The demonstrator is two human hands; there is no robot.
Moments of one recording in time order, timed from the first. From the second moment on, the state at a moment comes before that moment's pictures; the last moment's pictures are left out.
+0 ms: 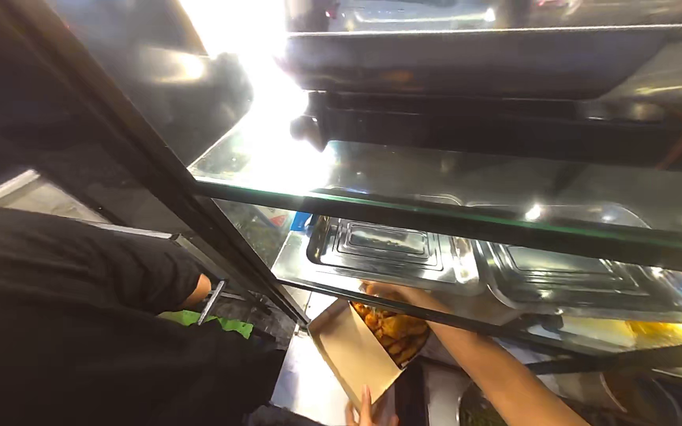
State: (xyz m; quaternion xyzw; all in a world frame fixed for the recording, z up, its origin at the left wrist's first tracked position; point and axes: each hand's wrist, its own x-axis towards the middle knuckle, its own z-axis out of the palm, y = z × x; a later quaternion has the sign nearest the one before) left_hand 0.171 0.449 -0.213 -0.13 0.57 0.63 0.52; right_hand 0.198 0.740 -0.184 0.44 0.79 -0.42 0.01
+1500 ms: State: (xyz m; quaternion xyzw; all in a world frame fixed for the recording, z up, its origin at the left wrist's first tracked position) left_hand 0.066 0.506 -0.270 0.30 0.75 0.53 0.25; right_hand 0.233 0.718 -0.224 0.44 0.80 -0.42 0.01
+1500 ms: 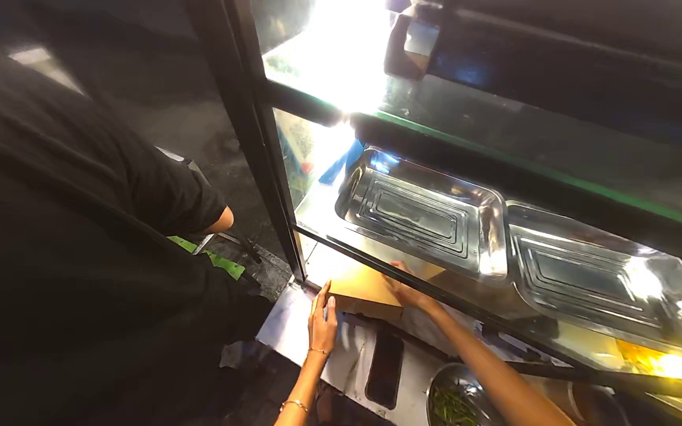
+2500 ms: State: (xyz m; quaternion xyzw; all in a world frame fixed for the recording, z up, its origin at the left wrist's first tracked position) left_hand 0.131 0.579 -0.254 -0.24 0.58 0.62 0.47; right_hand 0.232 0.636 -0.257 0.55 0.49 -0.59 -0.33
